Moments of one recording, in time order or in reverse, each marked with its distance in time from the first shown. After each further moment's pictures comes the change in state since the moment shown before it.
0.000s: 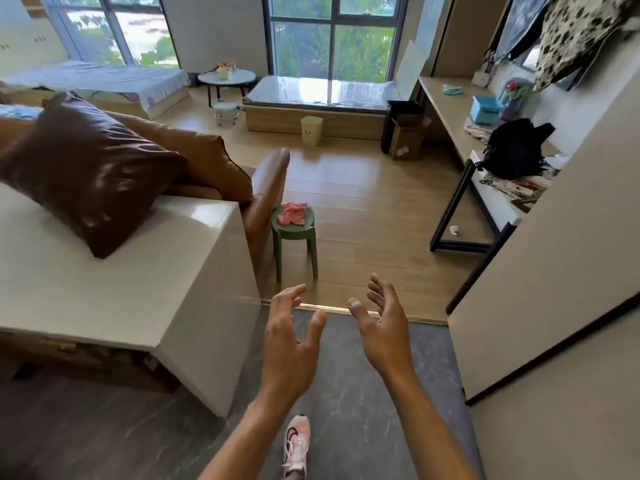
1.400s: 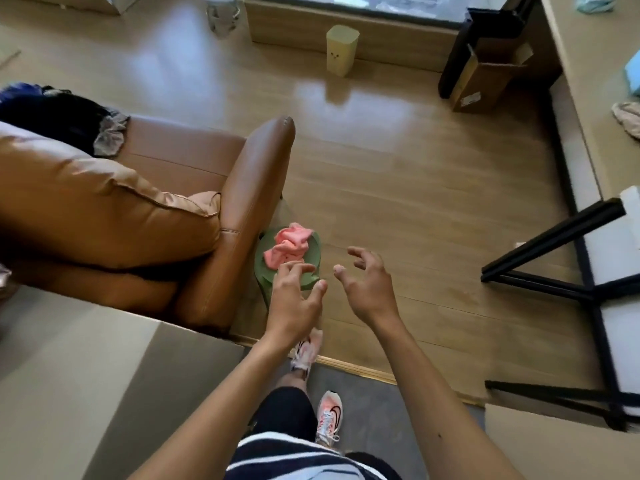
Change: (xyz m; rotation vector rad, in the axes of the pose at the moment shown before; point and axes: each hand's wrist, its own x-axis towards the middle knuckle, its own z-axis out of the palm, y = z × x) left_hand 0.686 -0.209 0.257 0.229 -0.179 -0.277; right_hand 0.732 0.043 0.218 -0.256 -0.282 0.102
